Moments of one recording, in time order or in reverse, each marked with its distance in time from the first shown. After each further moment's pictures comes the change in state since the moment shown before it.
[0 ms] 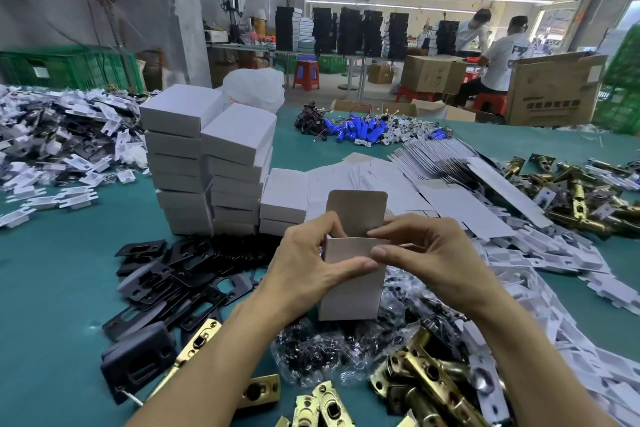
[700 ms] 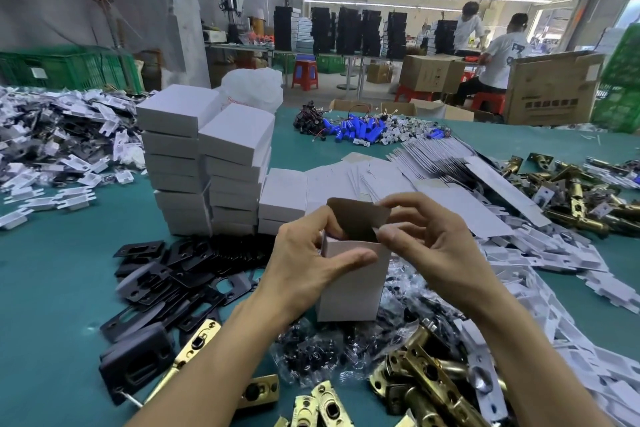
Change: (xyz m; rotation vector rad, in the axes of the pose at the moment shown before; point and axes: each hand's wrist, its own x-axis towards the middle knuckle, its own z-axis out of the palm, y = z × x) left_hand 0.000 0.011 0.000 -0.101 0.070 0.059; right_hand 0.001 -0.005 0.004 0.071 0.042 -0.094
